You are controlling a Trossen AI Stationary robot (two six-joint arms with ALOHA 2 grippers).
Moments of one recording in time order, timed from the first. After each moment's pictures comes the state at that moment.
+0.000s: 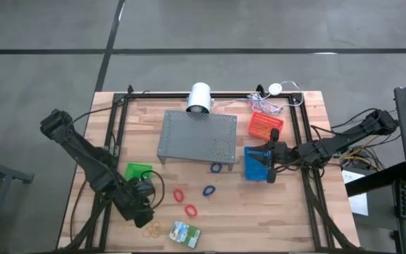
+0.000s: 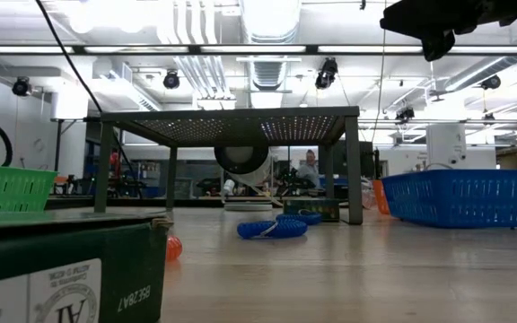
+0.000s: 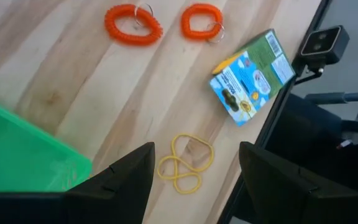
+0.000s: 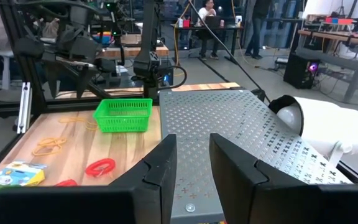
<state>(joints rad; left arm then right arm) -0.77 1.33 1.01 -0.79 -0.14 -1.33 0.40 0.80 0.42 0.26 0.58 0.10</state>
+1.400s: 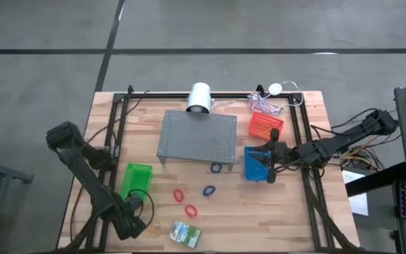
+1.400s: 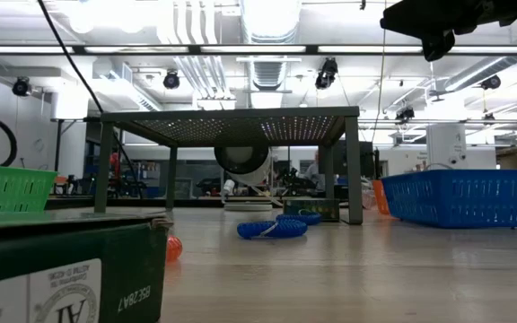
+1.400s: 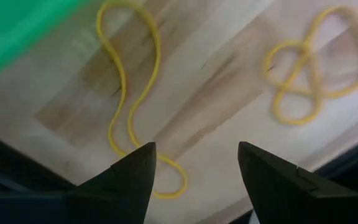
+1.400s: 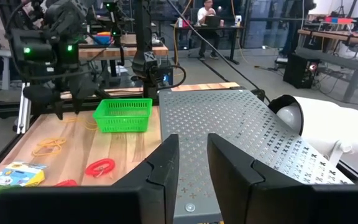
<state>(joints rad) -0.97 1.55 0.89 -0.76 0.13 -1.84 0.40 0.80 0.42 0.26 0.58 0.10</state>
